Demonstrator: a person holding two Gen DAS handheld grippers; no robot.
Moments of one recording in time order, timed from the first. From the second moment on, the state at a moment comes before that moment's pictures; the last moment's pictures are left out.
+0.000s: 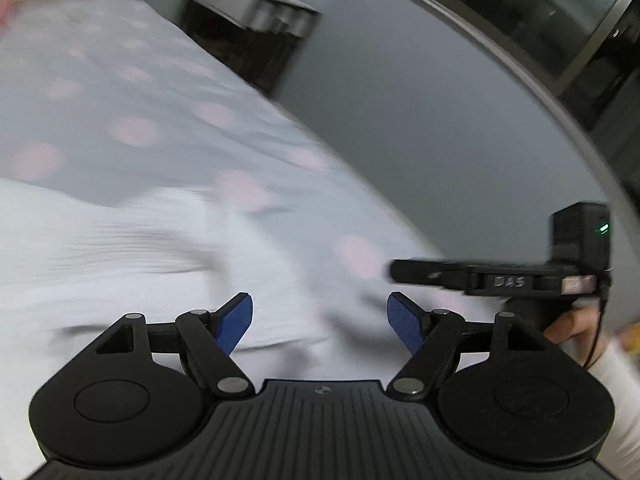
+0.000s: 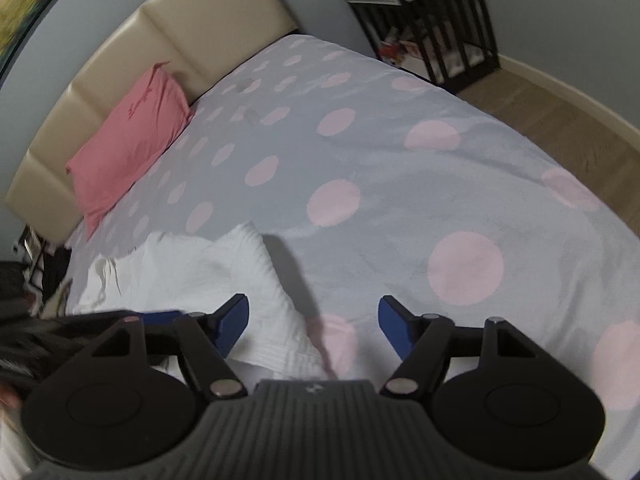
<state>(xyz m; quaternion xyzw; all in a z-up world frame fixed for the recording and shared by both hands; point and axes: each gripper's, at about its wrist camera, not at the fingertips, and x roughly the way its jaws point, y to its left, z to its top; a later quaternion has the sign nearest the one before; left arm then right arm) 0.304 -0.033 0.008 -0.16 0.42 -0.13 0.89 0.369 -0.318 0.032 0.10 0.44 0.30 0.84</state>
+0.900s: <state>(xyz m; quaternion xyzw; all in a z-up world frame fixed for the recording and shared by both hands) 0.156 -0.028 -0.064 -0.10 0.51 -0.01 0.85 0.287 -0.166 -0.046 -0.47 0.24 0.38 0.76</state>
